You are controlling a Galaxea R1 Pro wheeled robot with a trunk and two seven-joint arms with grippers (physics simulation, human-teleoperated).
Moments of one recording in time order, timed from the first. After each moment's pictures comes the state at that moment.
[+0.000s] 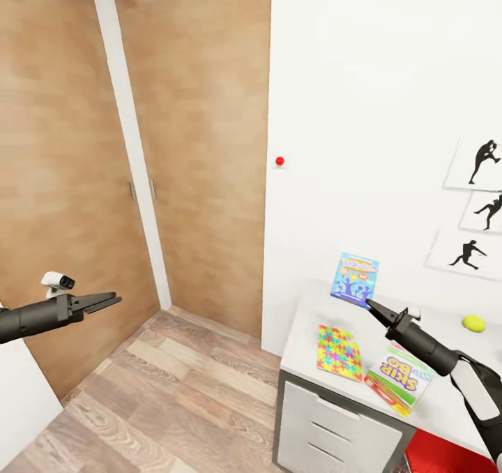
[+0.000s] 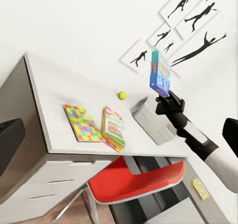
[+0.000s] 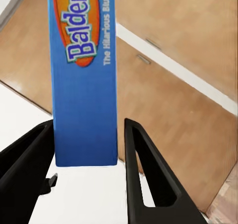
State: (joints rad) left arm -0.55 0.47 0.36 -1.21 0.16 1.04 -1.57; right arm -0.48 -0.37 -0.21 -0.87 -0.87 0.67 1.09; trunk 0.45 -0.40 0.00
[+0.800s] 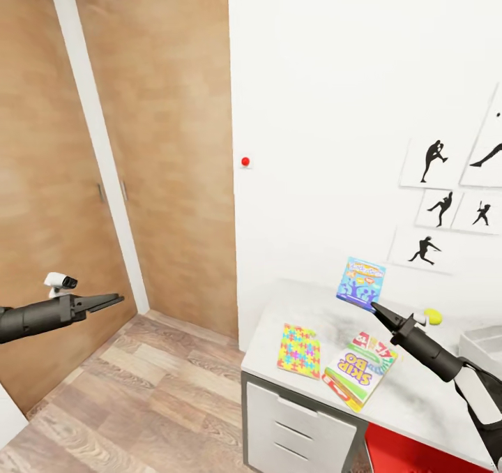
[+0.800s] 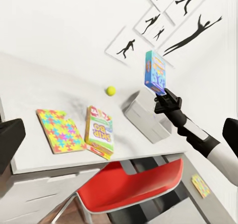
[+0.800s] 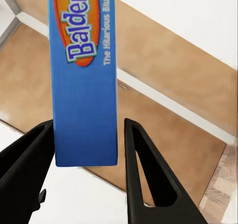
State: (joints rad) left arm -0.55 0.47 0.35 -1.22 0.16 1.00 -1.57; right arm -0.48 -0.36 -0.26 -0.81 -0.86 0.65 1.07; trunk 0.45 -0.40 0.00
